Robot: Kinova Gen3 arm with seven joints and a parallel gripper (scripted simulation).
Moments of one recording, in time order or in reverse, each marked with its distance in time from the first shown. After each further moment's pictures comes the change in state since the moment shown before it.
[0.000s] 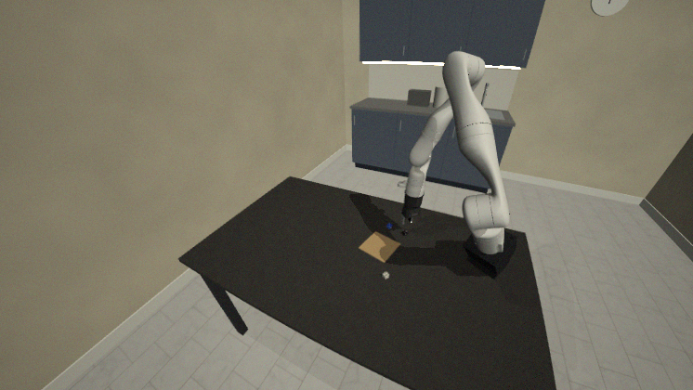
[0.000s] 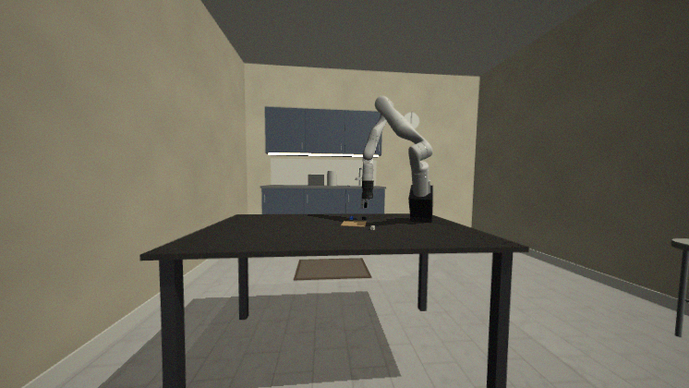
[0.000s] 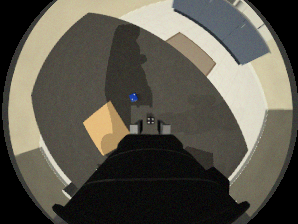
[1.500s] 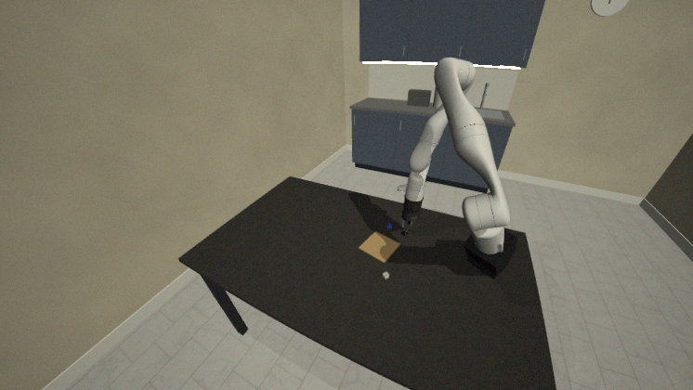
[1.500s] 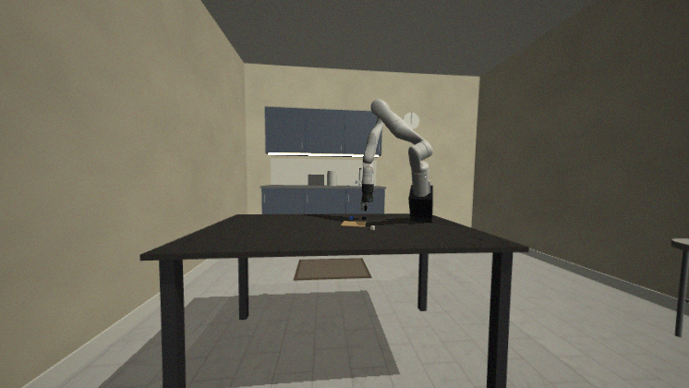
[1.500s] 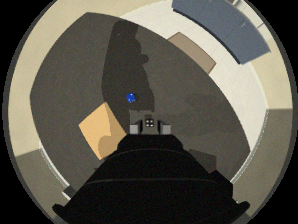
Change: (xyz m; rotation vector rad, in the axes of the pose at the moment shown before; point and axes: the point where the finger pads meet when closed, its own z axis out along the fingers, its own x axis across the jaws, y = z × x) arm 0.003 -0.003 0.022 0.009 0.000 0.006
